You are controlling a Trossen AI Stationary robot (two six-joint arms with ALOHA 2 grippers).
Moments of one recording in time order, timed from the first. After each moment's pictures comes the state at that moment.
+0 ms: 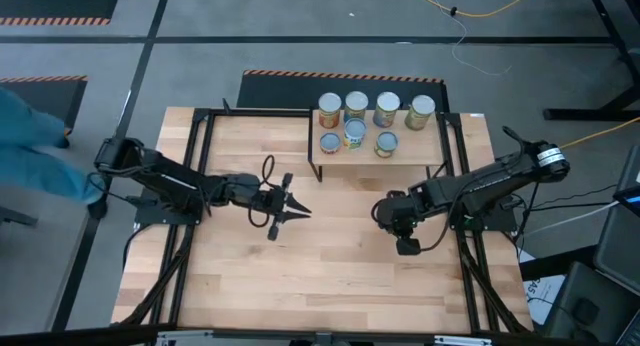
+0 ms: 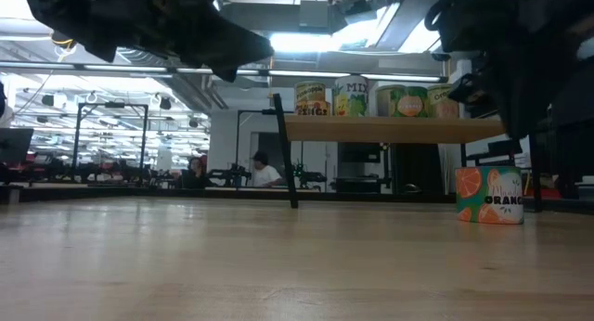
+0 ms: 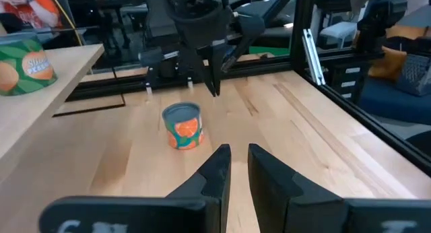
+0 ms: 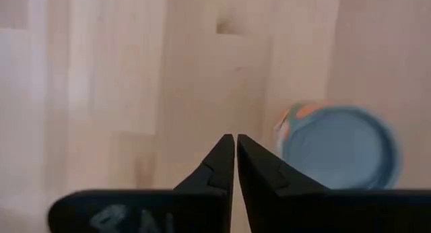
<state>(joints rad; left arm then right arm) -0.11 1.37 0.50 0.73 0.06 0.06 0.26 1.36 0.88 -0.78 -0.11 0.20</state>
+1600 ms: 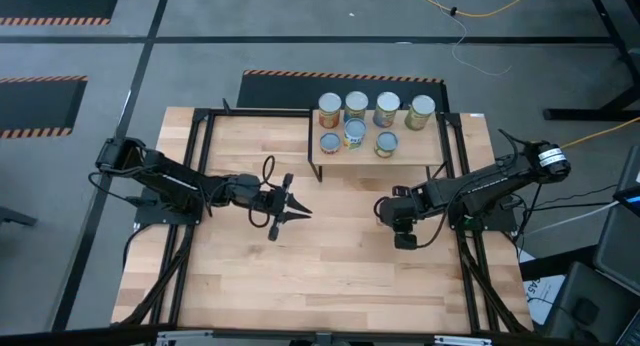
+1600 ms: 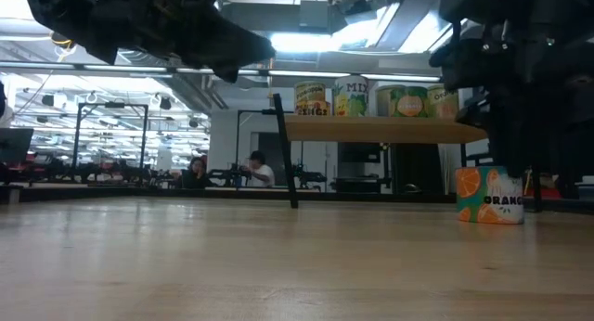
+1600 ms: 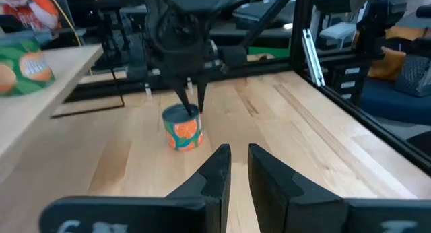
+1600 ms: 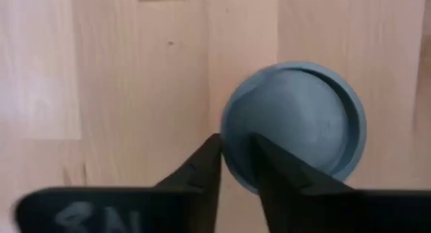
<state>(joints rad) -0.11 1.39 0.50 0.75 0.06 0.06 0.23 1.36 0.74 -0.69 0.02 0.25</state>
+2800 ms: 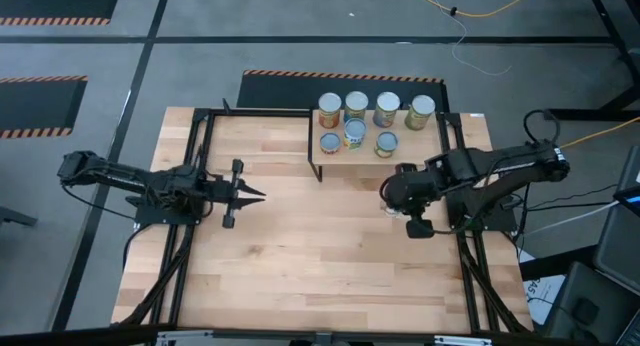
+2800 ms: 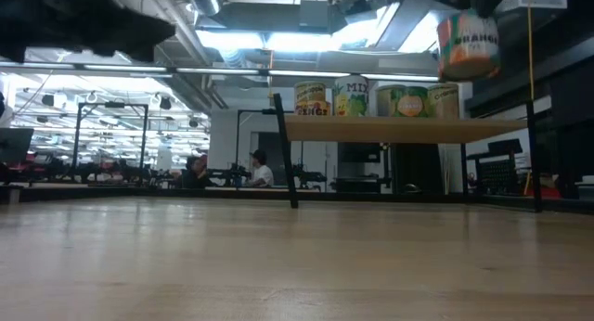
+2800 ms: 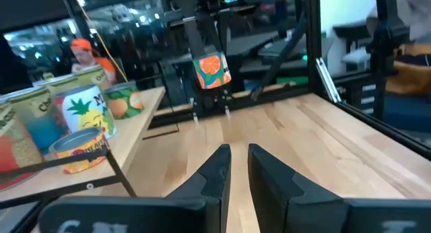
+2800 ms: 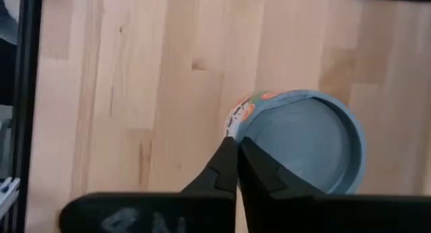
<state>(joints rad) -0.11 0.52 0.16 0.40 -0.04 0.19 0.23 1.36 1.42 -1.29 0.01 0.13</state>
